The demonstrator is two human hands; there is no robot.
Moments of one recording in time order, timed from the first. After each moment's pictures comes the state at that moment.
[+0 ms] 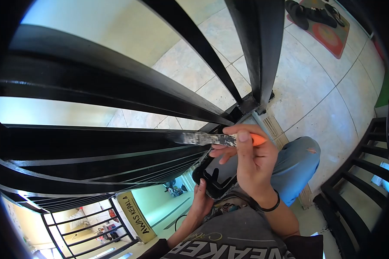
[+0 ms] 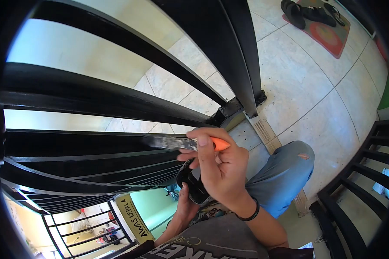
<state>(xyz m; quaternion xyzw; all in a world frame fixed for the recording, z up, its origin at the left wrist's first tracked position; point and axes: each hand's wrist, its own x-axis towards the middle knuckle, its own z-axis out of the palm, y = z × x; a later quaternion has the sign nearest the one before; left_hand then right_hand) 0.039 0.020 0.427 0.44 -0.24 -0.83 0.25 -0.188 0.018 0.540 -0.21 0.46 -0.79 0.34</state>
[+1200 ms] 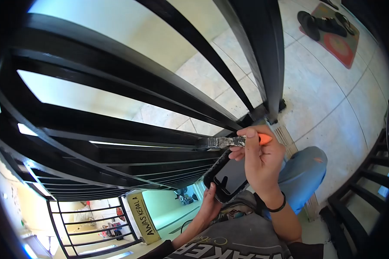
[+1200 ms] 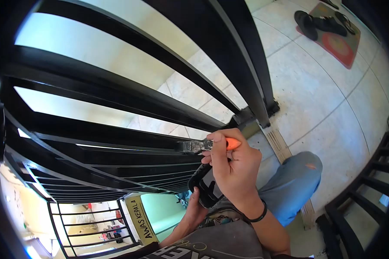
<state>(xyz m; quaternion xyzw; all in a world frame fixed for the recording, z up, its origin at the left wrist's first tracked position) 0.035 0.032 0.431 0.46 -0.24 -0.81 0.27 -0.196 0.025 0.542 -0.21 0.47 -0.80 0.32</state>
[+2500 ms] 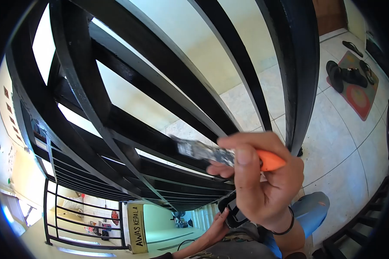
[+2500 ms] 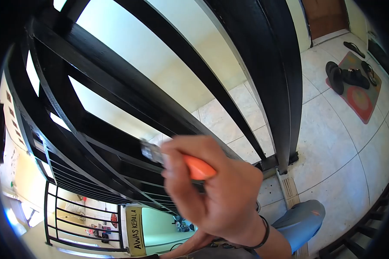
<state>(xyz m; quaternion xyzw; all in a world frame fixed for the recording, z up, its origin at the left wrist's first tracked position) 0.021 0.023 0.462 0.50 -0.20 -0.80 0.26 -0.217 -0.014 0.676 -0.49 0.35 -0.79 0.14</state>
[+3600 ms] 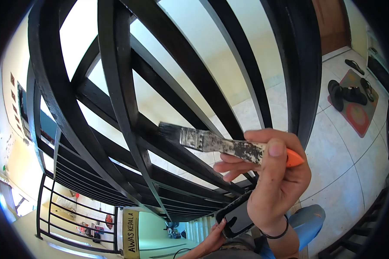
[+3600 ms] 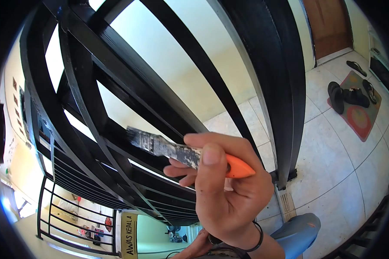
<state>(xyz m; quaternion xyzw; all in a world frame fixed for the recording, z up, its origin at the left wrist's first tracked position) 0.044 0.027 0.436 0.45 -0.22 -0.82 0.28 -0.202 -0.025 0.703 -0.37 0.27 -0.87 0.19</state>
